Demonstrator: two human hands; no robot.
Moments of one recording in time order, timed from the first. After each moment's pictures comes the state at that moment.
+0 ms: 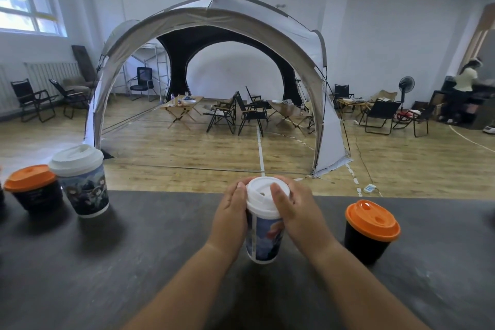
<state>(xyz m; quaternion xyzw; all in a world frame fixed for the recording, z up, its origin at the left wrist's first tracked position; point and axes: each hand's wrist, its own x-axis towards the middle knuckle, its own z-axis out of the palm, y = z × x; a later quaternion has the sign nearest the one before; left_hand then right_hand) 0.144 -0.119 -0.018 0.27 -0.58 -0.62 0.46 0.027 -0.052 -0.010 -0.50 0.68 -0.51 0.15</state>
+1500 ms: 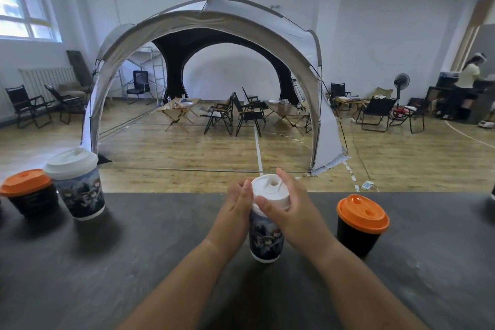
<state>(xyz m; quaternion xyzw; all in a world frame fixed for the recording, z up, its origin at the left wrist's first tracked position) 0.140 -0.113 -0.020 0.23 -0.66 -0.61 0.38 0.028 -0.030 -0.003 -0.51 0.68 -0.49 0.17</state>
